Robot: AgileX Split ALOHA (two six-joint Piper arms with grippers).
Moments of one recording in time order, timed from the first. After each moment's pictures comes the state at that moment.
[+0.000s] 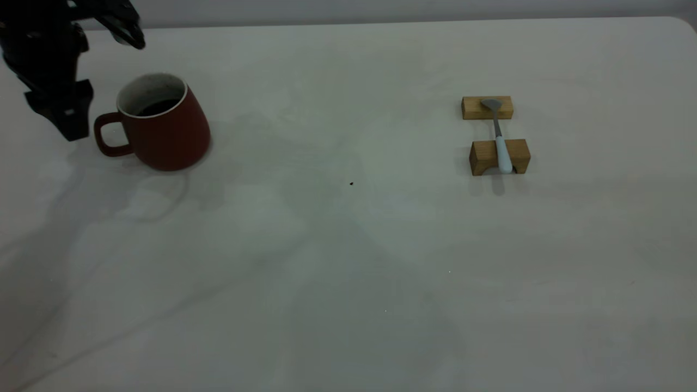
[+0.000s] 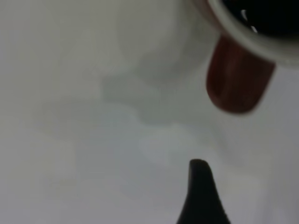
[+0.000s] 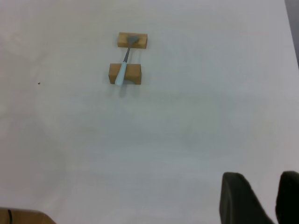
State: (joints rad) left arm -0.07 2.23 -1.38 0.28 0.60 0.70; right arm -0.02 0.02 -0.47 0.10 1.14 -0.12
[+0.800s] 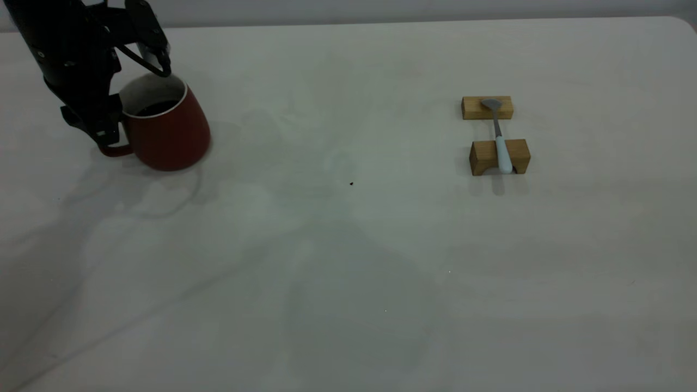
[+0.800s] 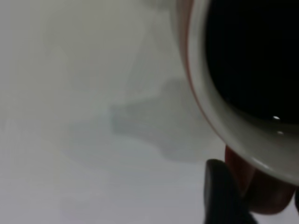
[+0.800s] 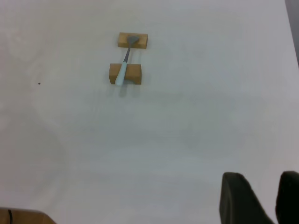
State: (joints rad) left arm -0.09 2.31 -1.39 0.29 0.45 0.73; right arm -0.02 0.02 -0.47 0.10 1.14 -0.12
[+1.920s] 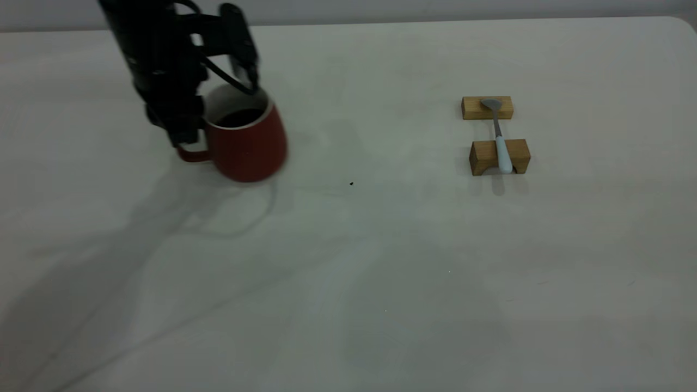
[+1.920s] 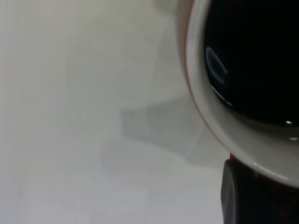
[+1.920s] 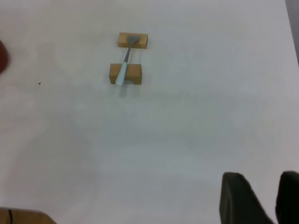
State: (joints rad) left arm -0.33 2.31 -1.39 0.30 0.44 0.67; right arm -0.02 0.02 -0.47 0.10 1.14 -0.12
